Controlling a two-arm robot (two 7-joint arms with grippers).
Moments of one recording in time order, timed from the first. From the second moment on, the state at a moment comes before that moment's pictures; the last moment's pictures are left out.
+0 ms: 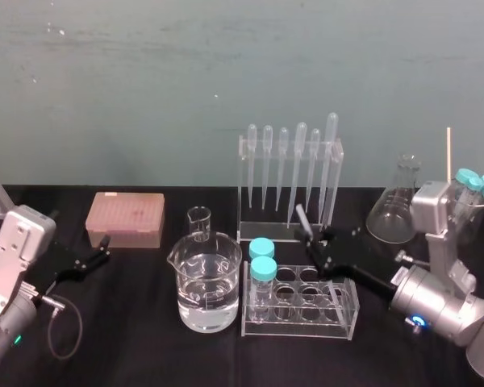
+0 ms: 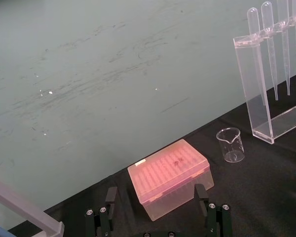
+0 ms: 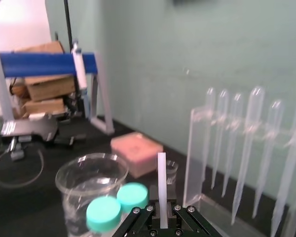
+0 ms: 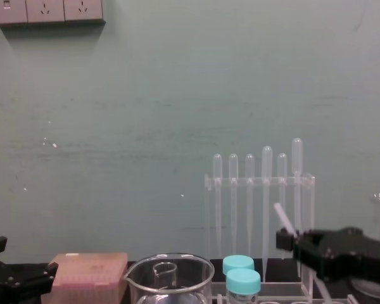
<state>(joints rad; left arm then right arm) -0.20 0.60 0.45 -1.41 -0.25 -0.12 0.03 0.36 0.49 -0.51 -1.29 0.56 -0.18 0.57</state>
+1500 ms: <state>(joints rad) -0.20 0.60 0.45 -1.41 -0.25 -0.12 0.03 0.34 0.40 -0.34 -1.24 0.64 -0.53 0.74</state>
